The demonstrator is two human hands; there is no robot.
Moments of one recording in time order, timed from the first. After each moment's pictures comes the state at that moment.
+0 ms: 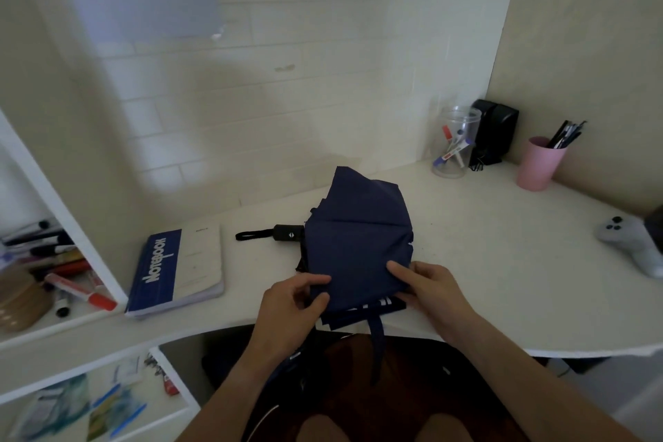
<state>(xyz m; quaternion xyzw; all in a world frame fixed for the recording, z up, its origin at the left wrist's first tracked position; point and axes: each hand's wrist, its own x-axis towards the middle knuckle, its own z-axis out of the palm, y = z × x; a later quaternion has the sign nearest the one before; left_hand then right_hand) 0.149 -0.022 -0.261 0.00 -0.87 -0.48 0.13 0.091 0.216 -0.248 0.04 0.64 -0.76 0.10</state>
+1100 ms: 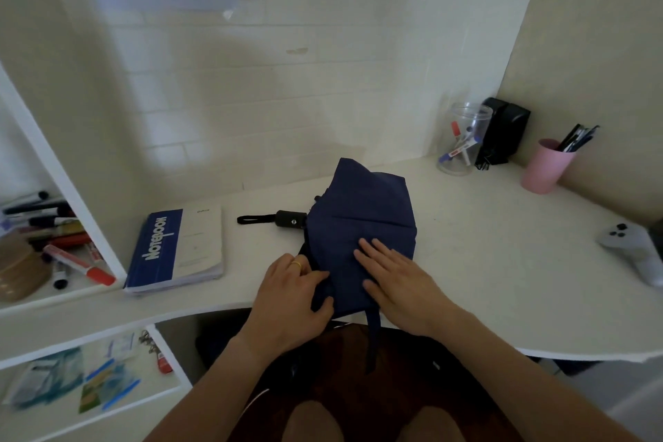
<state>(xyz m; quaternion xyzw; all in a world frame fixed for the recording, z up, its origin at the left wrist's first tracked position) 0.145 -0.026 -0.269 -0.11 -0.97 -0.12 0.19 0.088 0.198 -0.253 -0.34 0.94 -0.06 -0.04</state>
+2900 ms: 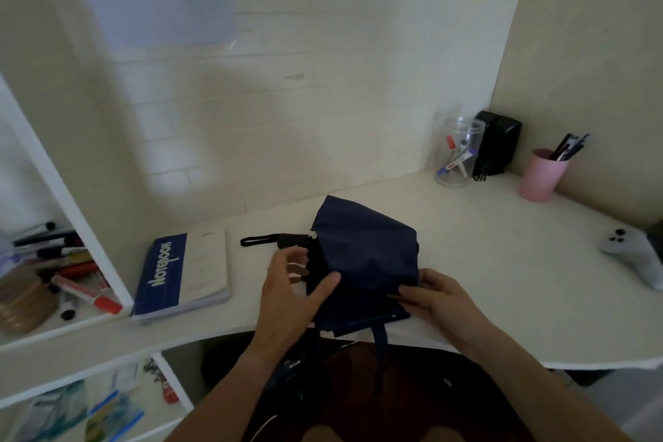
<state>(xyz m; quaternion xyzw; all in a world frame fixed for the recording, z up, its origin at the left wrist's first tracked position) 0.132 -0.029 -0.255 0.00 -0.82 -0.52 0.21 0.100 0.225 -0.244 0.00 0.66 -0.74 0.13</state>
